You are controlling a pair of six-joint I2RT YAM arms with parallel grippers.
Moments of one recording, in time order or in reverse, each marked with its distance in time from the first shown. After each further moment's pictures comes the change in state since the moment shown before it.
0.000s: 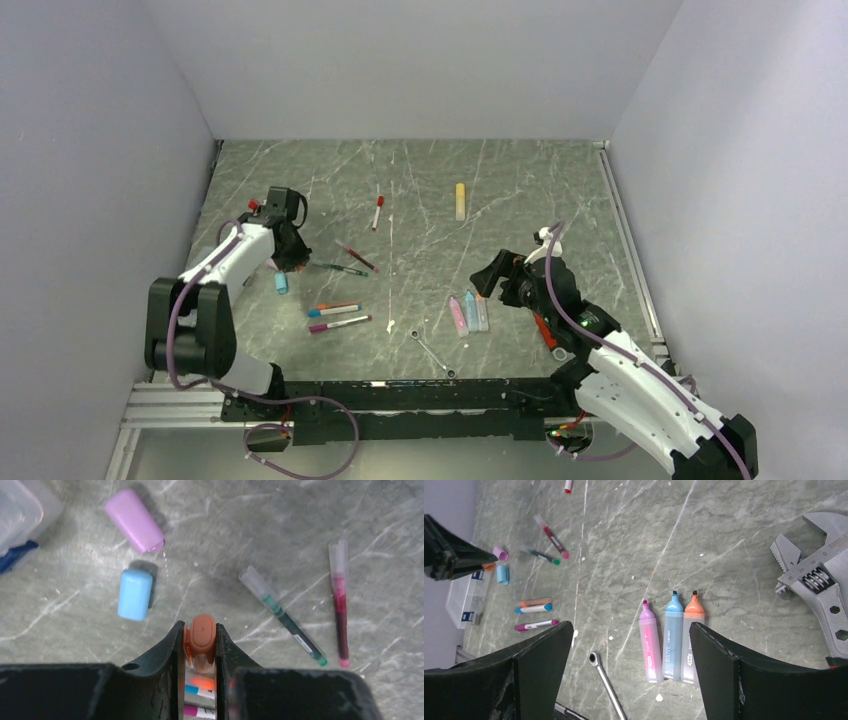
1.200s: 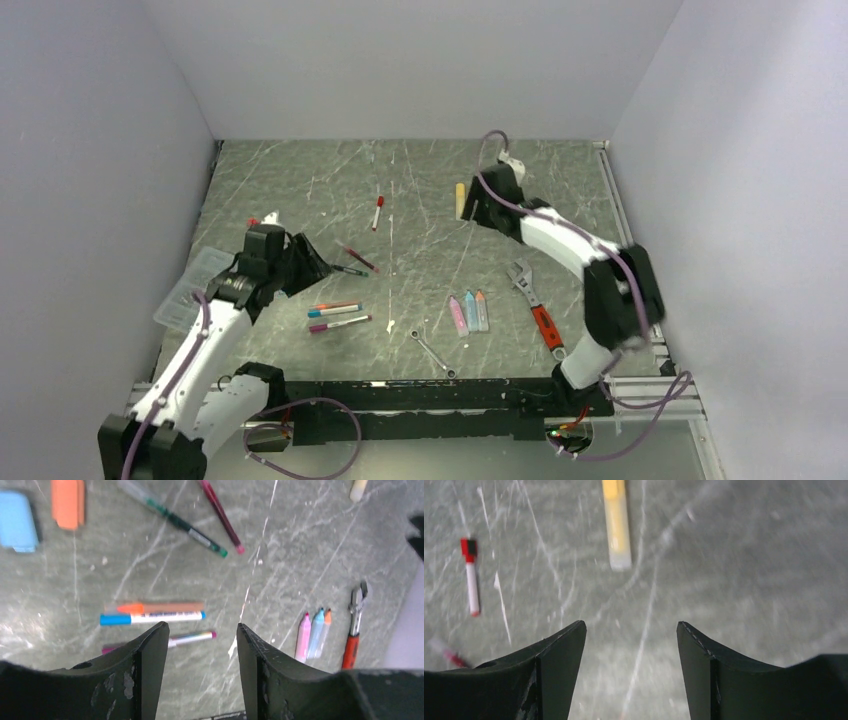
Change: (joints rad) left arm -0.094 -0.499 -0.190 0.061 0.264 -0.015; right arm -0.143 0.866 0.604 0.023 0.144 -0.142
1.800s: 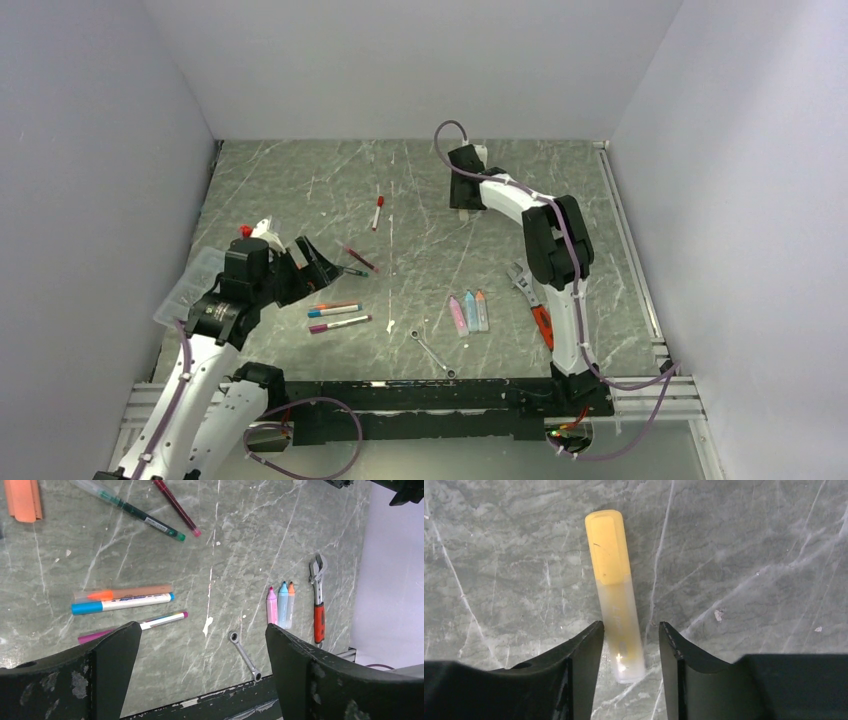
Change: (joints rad) left arm -0.005 -0.267 -0.047 -0.072 0.144 0.006; right arm -0.011 0.650 0.610 -0.160 0.072 -0.193
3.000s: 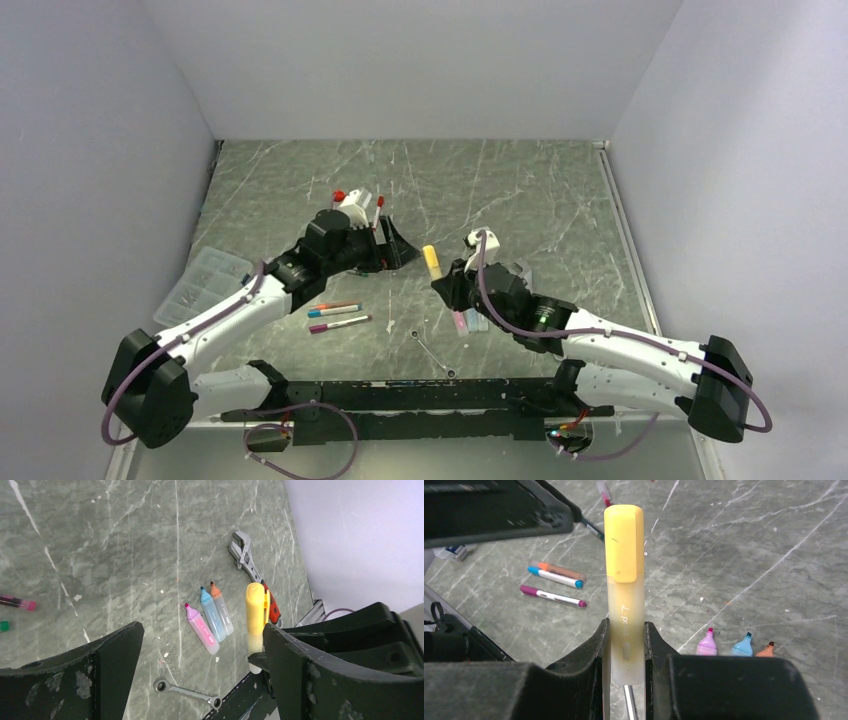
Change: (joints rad) left arm -0.410 0.466 0.067 0.634 0.002 -0.049; right arm 0.616 -1.229 -1.063 0.357 0.053 0.119
